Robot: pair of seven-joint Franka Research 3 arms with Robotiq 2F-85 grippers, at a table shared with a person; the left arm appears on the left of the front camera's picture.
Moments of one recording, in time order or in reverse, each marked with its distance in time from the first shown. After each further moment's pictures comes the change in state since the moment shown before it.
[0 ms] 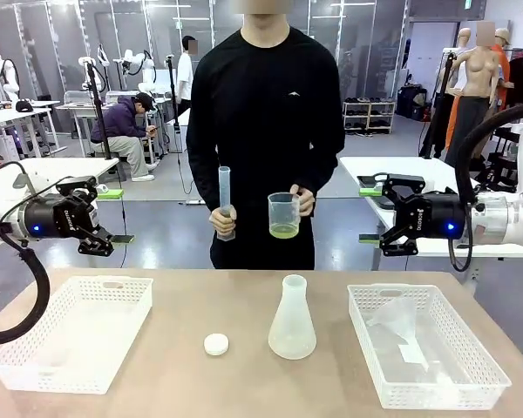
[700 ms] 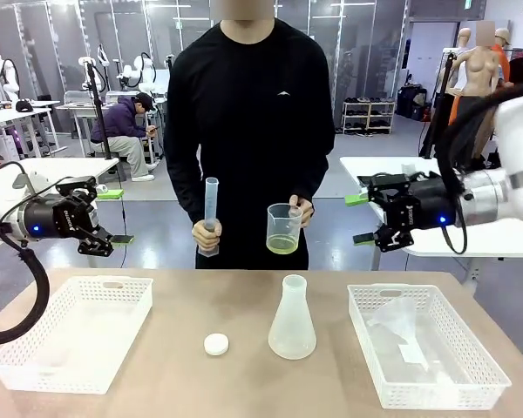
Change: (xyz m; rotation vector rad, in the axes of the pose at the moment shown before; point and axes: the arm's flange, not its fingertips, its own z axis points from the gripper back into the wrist) left arm 0.000 0.000 0.001 0.000 -0.001 0.001; right arm -0.004 0.033 -0.026 -0.220 0.164 0.287
